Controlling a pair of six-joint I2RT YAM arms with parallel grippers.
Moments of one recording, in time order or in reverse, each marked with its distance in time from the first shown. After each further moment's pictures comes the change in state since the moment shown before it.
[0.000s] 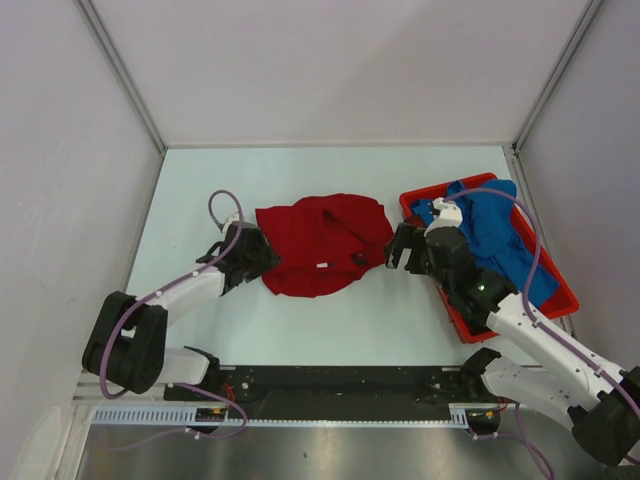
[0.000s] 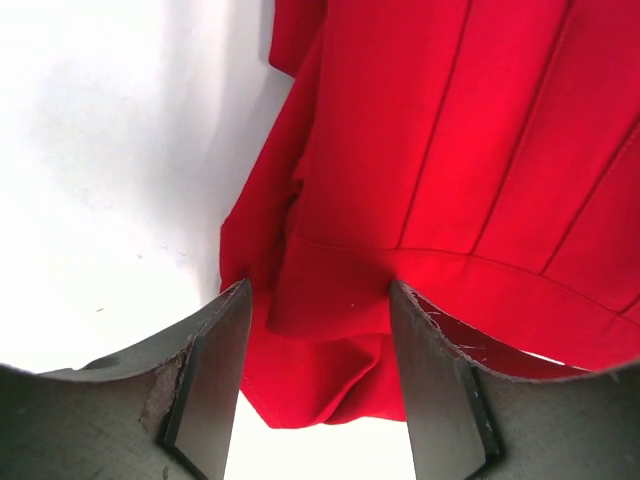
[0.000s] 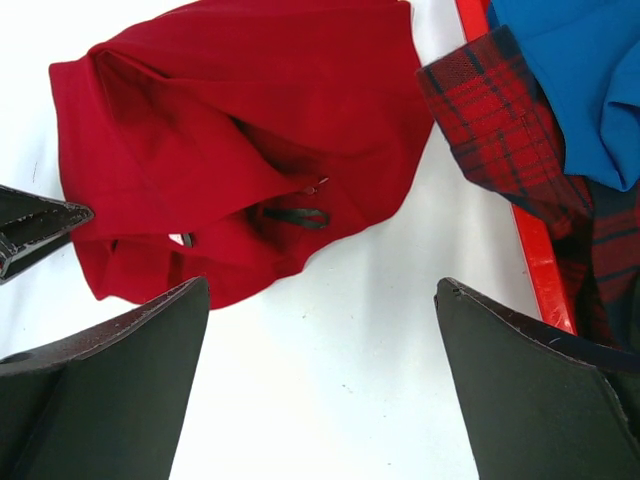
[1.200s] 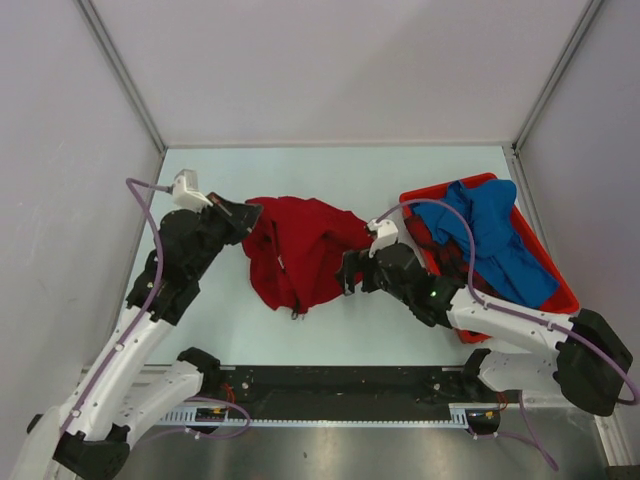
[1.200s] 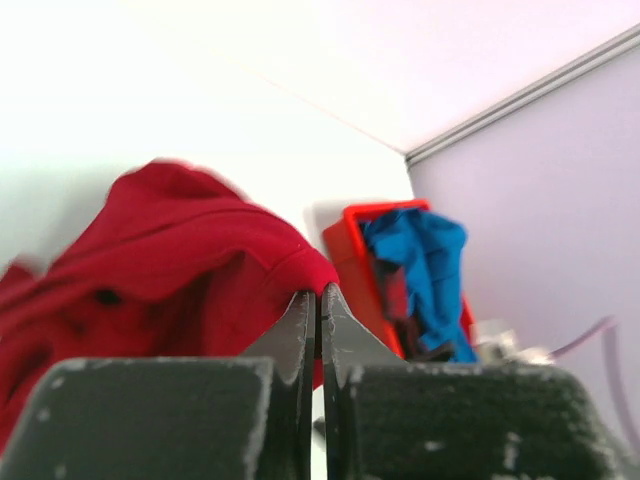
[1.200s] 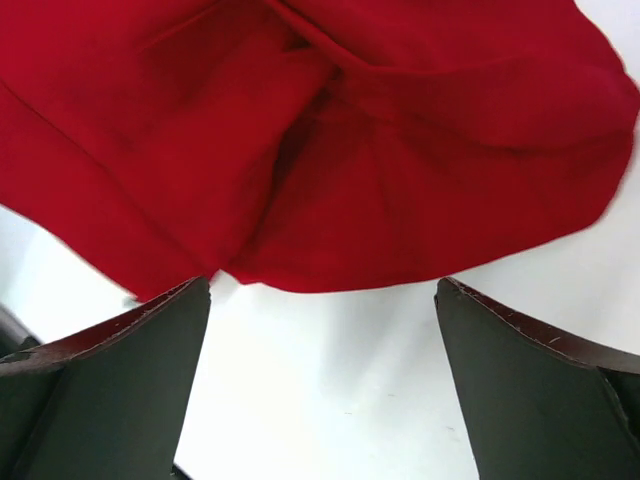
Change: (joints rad) left arm -0.067 -0.551 0.266 -0.142 0.019 0.019; right arm 0.254 0.244 -0.068 0.344 -0.074 -0.113
